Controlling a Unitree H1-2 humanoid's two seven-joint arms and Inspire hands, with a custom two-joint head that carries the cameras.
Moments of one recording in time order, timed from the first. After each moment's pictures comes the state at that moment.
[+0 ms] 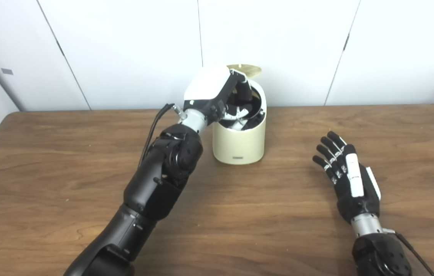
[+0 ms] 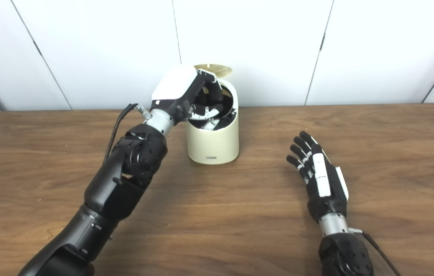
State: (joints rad) left arm -0.70 0.12 -0.35 0.16 0.78 0.14 -0.08; right arm -0.10 -0.04 -0.15 -0.03 0.27 0.06 0.06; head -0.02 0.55
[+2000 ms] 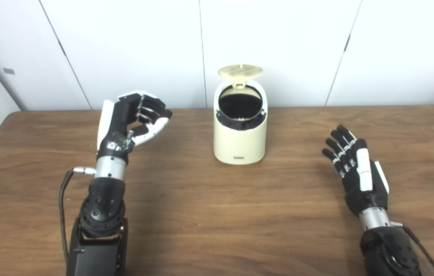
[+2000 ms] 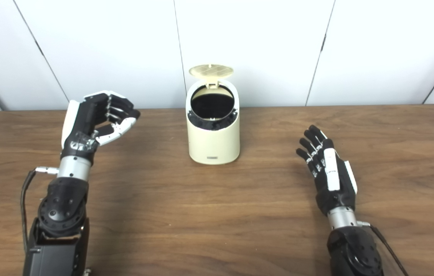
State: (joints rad) left arm -0.30 0.09 0.10 -0.25 0.28 0.27 -0.01; right arm -0.14 -0.09 -0.18 0.05 0.32 0.00 0.10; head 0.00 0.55
